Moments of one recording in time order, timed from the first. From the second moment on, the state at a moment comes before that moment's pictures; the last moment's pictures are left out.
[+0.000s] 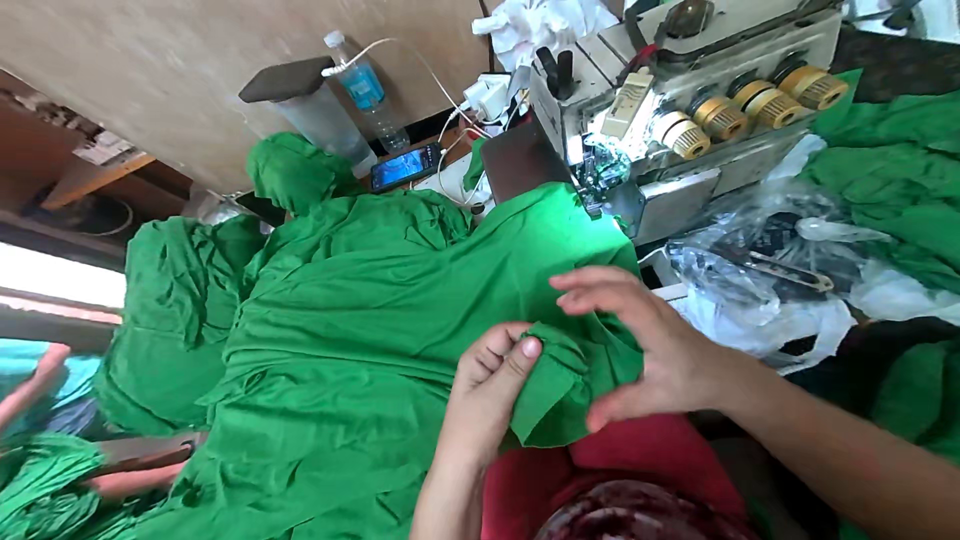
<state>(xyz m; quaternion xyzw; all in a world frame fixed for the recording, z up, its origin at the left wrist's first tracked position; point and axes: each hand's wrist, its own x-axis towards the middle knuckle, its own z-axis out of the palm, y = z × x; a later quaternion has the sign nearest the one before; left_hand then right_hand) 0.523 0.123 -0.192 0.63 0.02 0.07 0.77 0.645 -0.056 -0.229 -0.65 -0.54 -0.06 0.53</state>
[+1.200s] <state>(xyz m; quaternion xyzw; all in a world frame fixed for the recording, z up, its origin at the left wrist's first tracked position) 0.518 0.125 -0.171 0.93 -0.12 0.20 0.29 0.660 -0.083 -0.192 -0.54 -0.53 0.12 0.64</state>
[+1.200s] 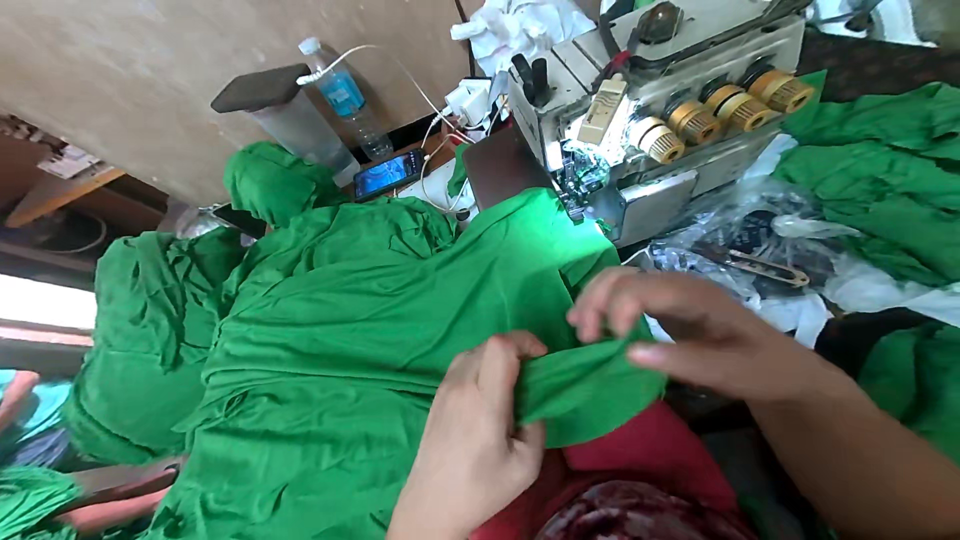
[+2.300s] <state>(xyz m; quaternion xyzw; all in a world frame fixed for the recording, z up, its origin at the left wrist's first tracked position) 0.575 0.141 -0.193 0.81 -0.11 0.09 0.57 0.655 -0.105 -0.238 -0.63 -0.36 0.23 0.65</state>
